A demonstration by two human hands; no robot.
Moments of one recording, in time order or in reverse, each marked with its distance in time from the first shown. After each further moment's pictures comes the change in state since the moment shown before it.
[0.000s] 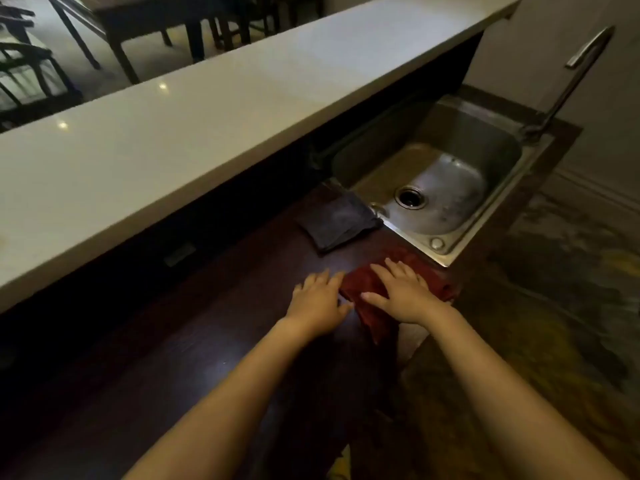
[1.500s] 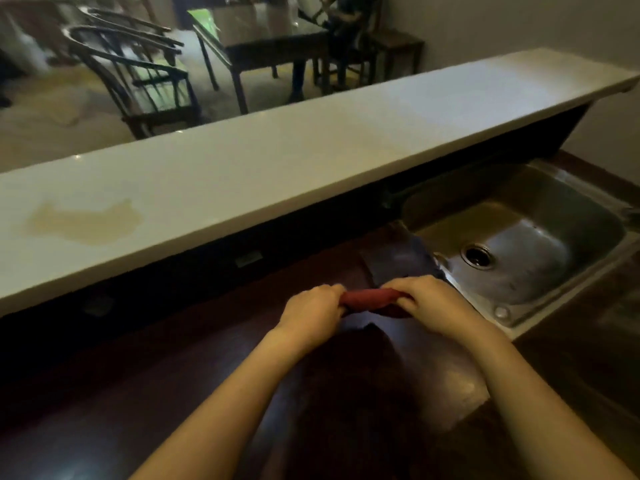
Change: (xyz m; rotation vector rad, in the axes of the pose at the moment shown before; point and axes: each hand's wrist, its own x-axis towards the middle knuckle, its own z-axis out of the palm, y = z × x) left_hand -0.053 -0.030 -0.072 -0.003 0.278 -0.156; right_hand -0.002 -0.075 -0.076 -0.097 0.117 -0.525
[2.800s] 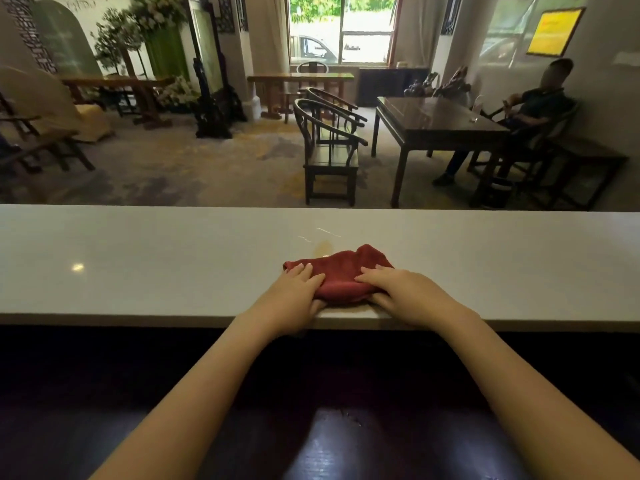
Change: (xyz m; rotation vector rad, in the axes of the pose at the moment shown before) left_hand -0.159 -0.277 -0.185 0.148 0.134 -0.437; right_hand 0.187 -0.350 0.029 -0.228 -0.087 -0.573
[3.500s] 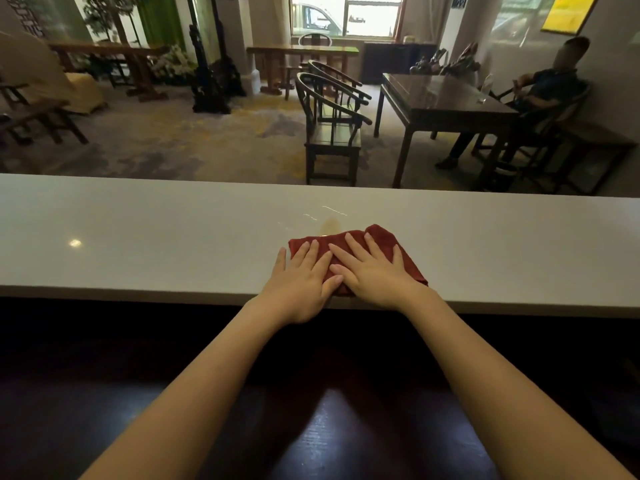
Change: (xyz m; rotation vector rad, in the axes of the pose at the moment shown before) left_hand 0.001 -0.005 0.019 -0.004 -0.028 -0.039; right_hand 0.042 -0.027 0.035 -0.014 -0.115 0.097
